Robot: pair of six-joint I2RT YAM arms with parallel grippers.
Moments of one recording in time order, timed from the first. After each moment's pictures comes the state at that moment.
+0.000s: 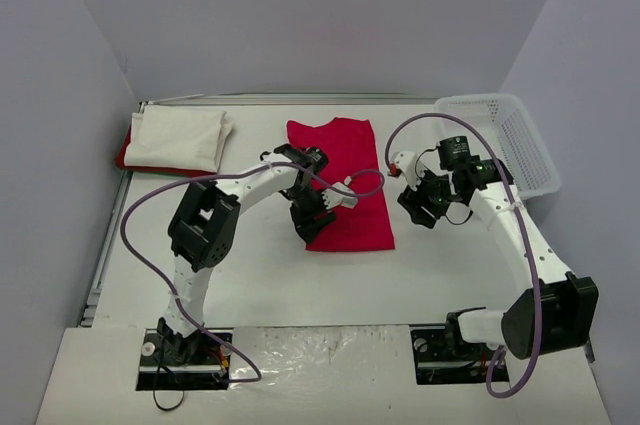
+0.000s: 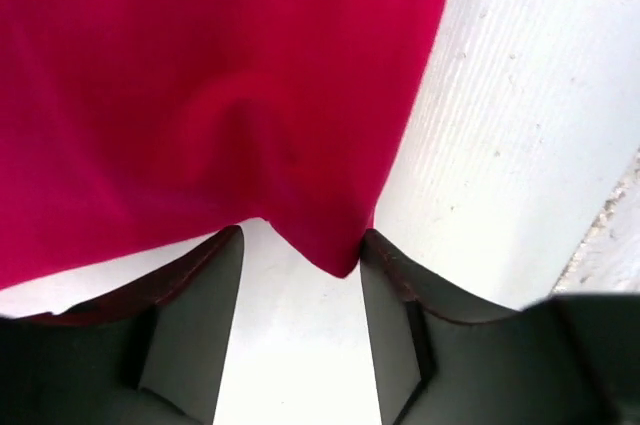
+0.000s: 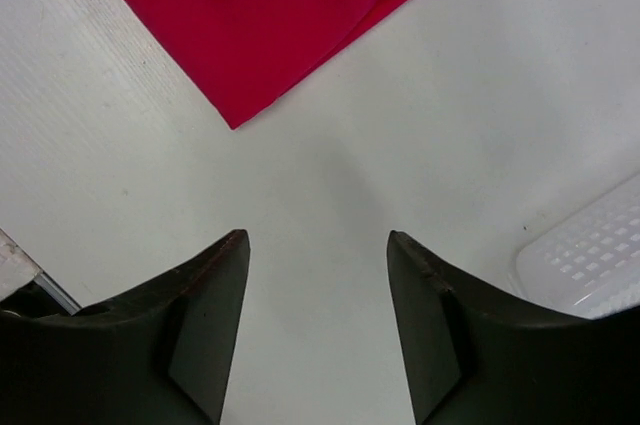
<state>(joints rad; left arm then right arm) -0.67 2.07 1.64 -1.05 0.47 0.64 0.18 1.28 1.12 -0.98 -0.33 -0.79</state>
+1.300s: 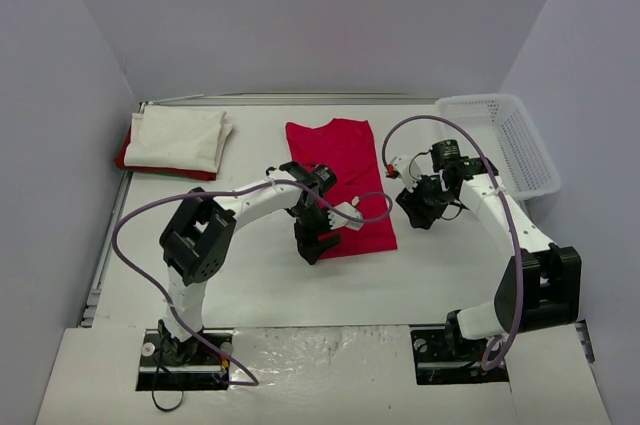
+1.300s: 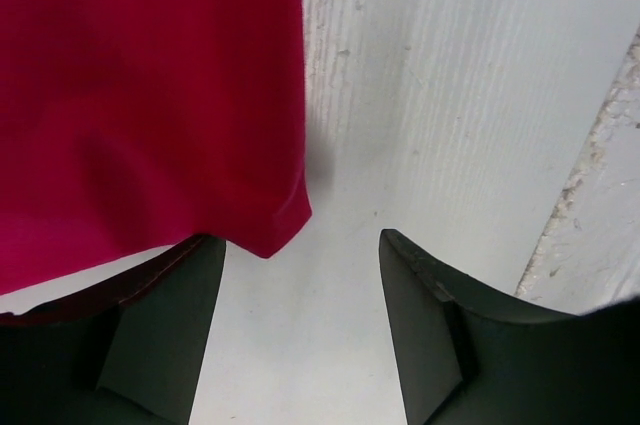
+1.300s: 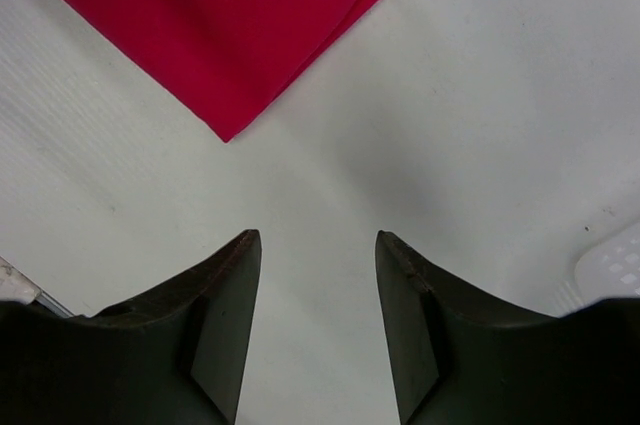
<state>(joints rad) -0.77 1.96 1.49 -1.01 0.47 0.63 0.16 1.41 1.07 -0.90 -0.31 -0.74</state>
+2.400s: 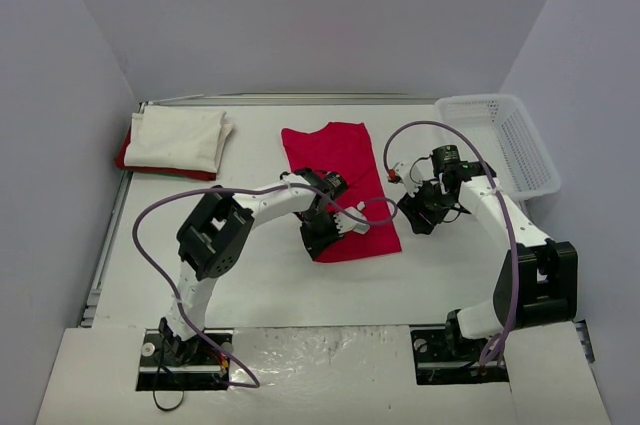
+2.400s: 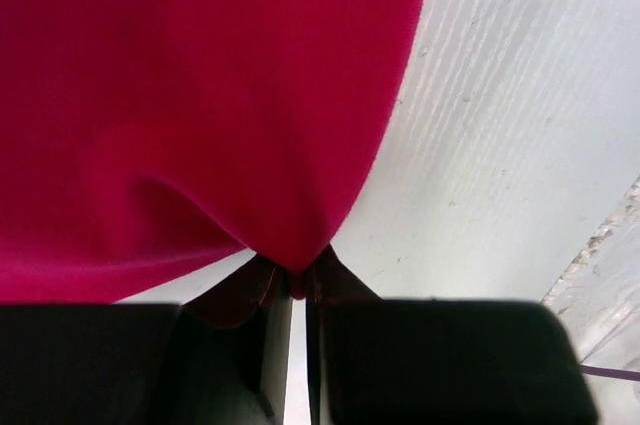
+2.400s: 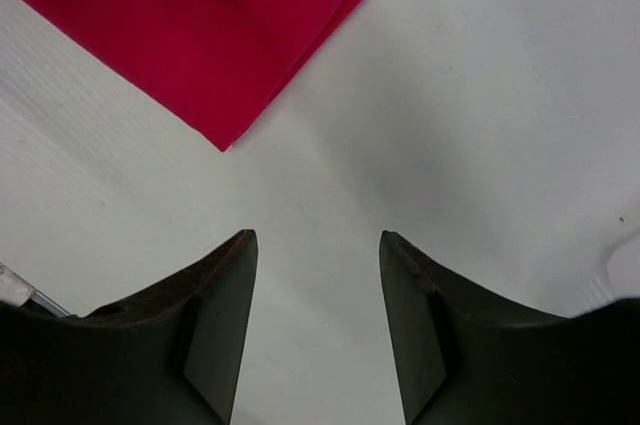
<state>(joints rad) -0.81 2.06 1.54 -0.99 0.37 0.53 0.14 1.43 1.02 -0.88 -0.29 -0.74</state>
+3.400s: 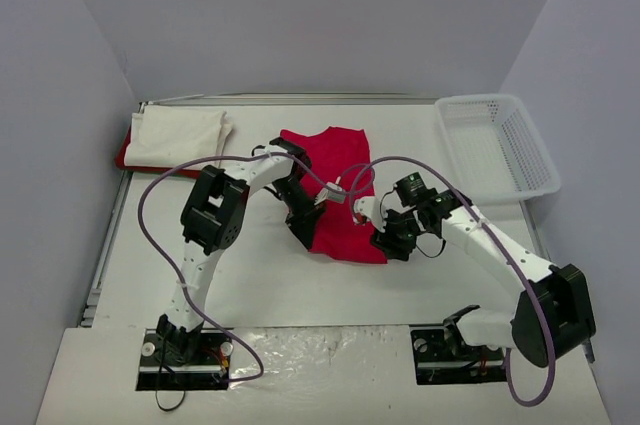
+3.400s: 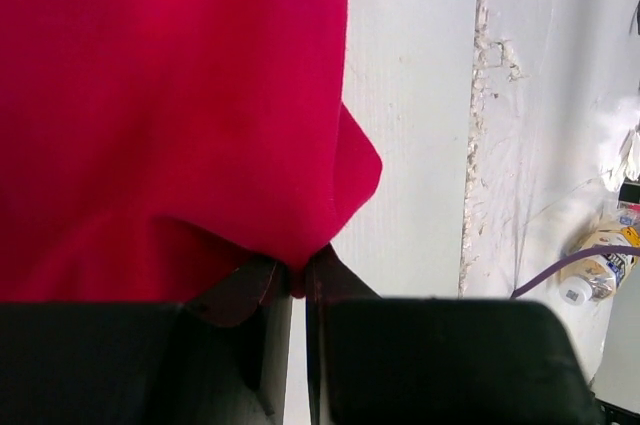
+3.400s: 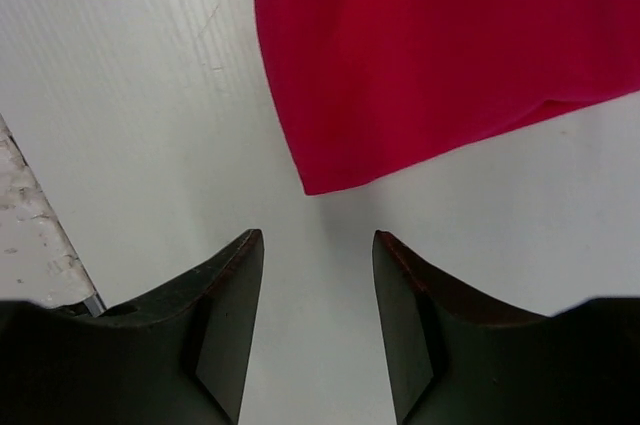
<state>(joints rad) -0.56 2.24 1.77 -1.38 0.90 0.99 0.44 1.25 0.86 -0.80 -0.38 -0.79</state>
